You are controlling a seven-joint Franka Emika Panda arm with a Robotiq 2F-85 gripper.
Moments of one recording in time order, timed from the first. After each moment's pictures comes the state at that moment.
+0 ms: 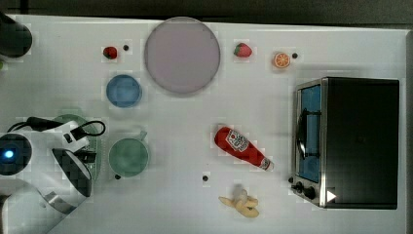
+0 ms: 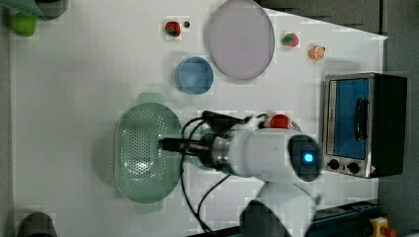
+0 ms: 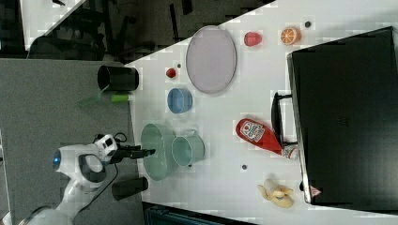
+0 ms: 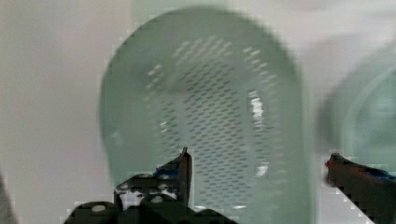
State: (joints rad) arm 0.02 0.30 0.67 -2.16 -0.09 0.85 0.16
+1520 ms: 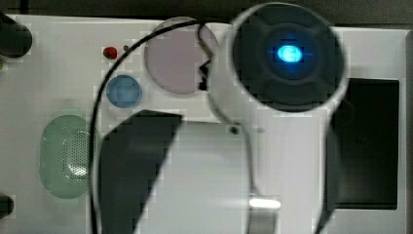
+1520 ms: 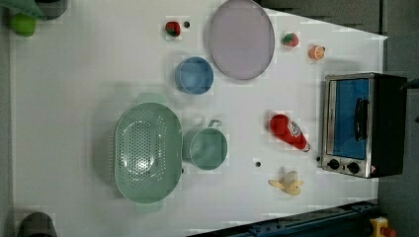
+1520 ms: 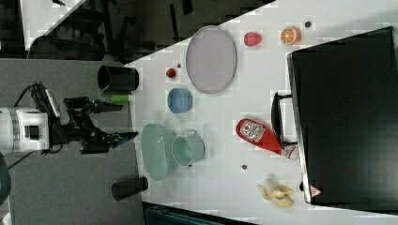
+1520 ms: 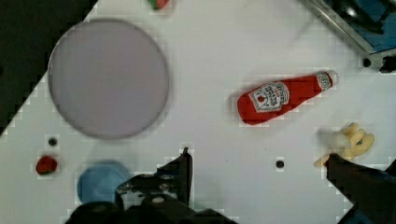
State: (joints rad) arm -0.24 -0.06 0.17 -1.69 0.02 0.06 0.07
